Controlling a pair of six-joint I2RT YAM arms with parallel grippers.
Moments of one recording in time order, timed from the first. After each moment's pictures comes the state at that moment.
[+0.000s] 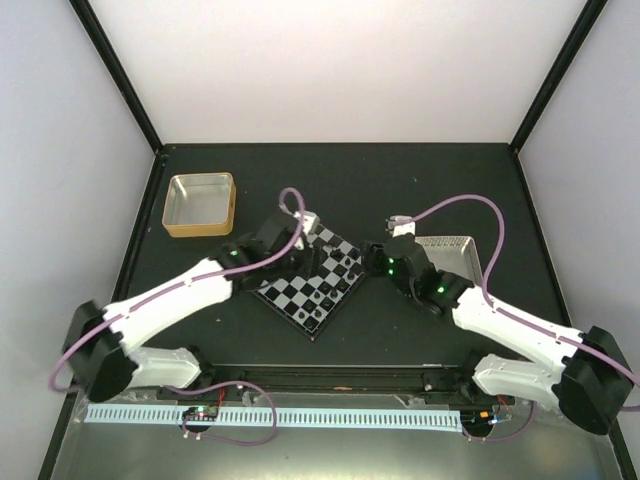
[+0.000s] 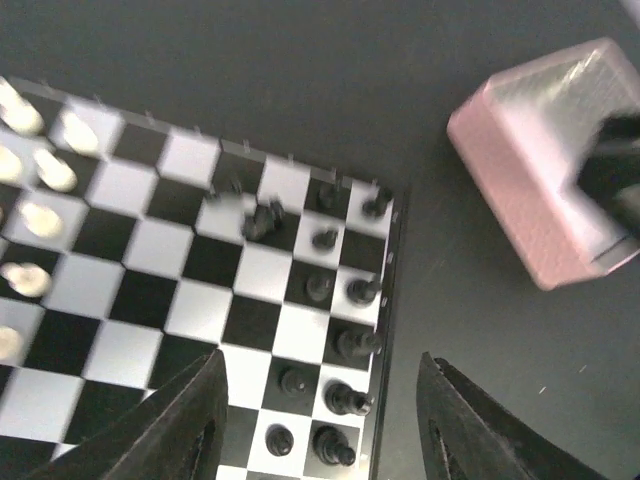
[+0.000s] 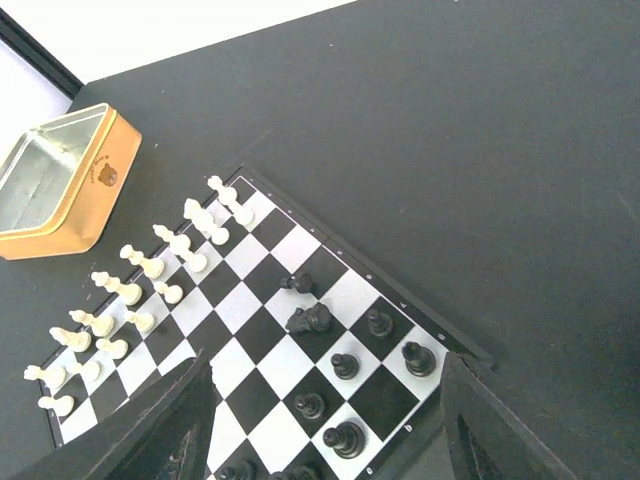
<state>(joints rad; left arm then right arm) -0.80 1.32 0.96 -0.45 -0.02 -0.45 0.82 1.08 0.66 -0.12 0.34 0.67</state>
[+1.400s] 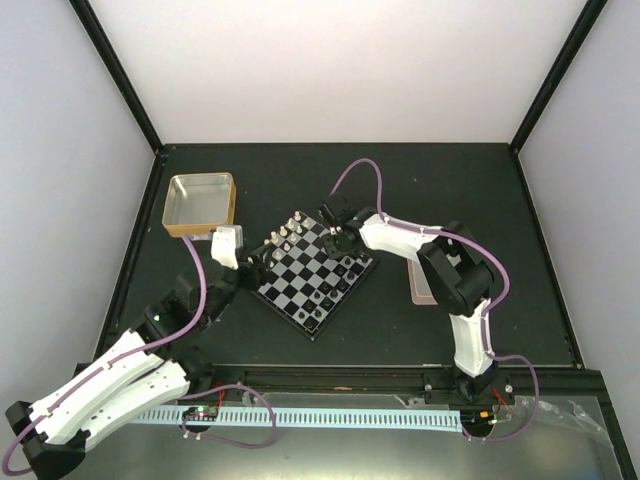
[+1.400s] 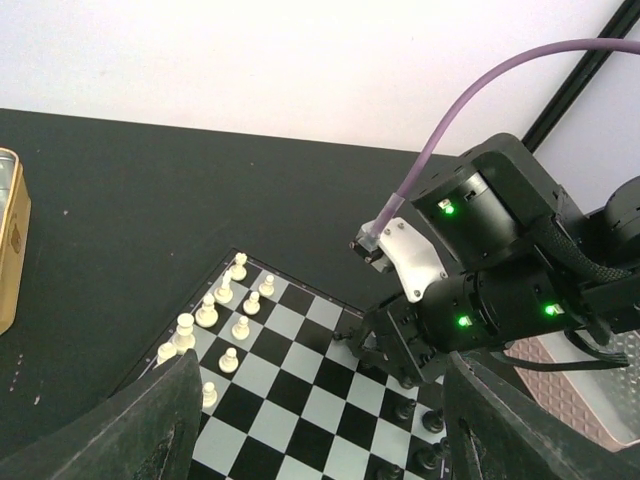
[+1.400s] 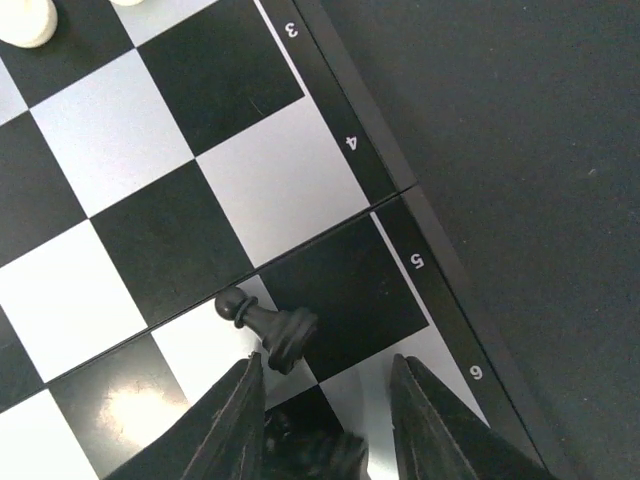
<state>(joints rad) -0.78 0.59 0.62 -0.32 -0.36 -0.45 0.73 2.02 1.40 -0.53 0.10 0.30</state>
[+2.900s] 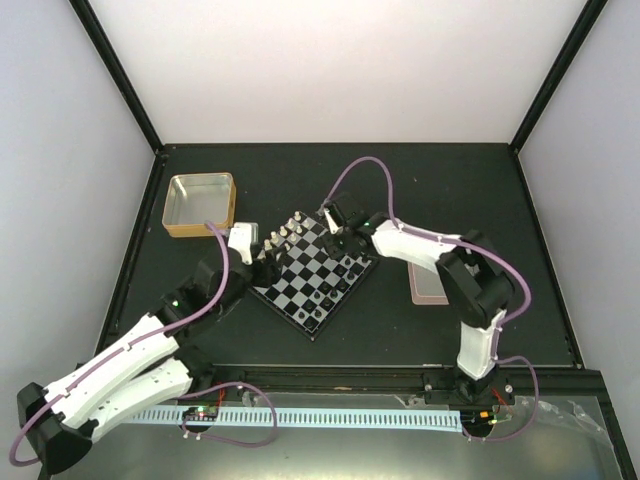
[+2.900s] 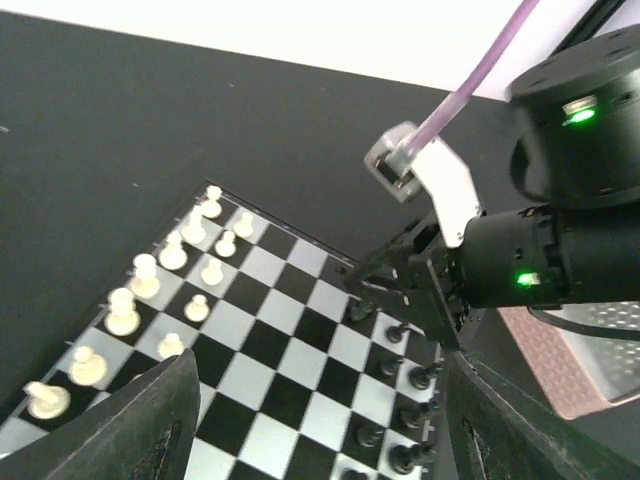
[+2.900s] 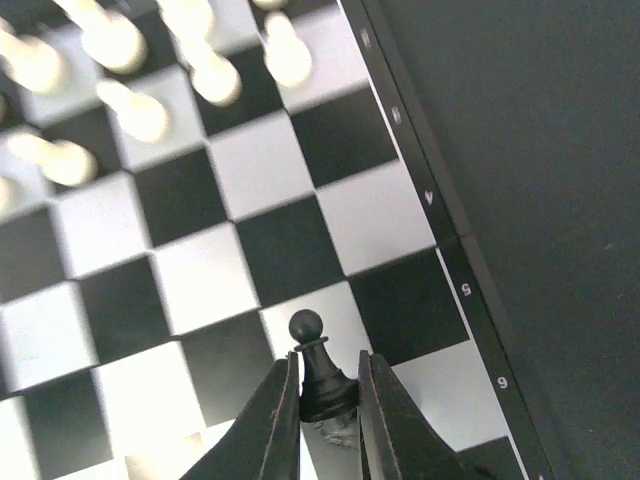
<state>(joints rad) -0.75 0.72 0.62 -0.32 -0.27 -0.51 0.73 1.93 1.29 -0.39 0.02 0.17</state>
